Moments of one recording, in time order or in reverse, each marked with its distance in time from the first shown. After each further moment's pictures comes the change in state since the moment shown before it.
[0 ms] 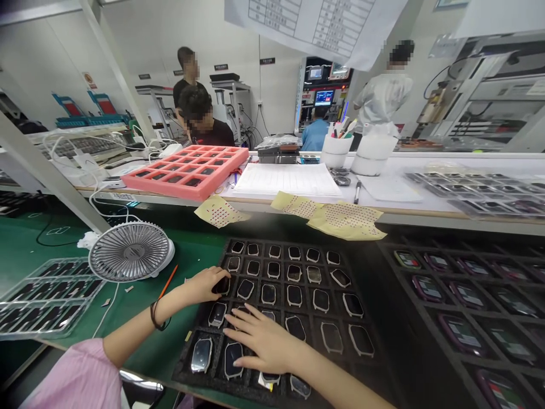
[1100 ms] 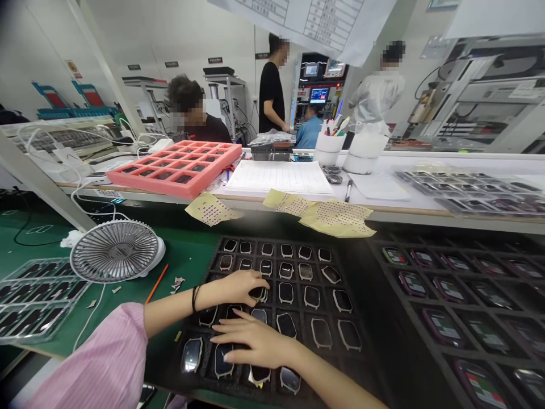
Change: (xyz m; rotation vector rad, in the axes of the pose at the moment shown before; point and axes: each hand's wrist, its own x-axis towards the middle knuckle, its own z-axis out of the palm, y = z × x) left_hand 0.067 0.084 -0.009 0.018 -0.041 0.357; right_hand -0.001 -0.001 -0.002 0.419 0.064 -0.003
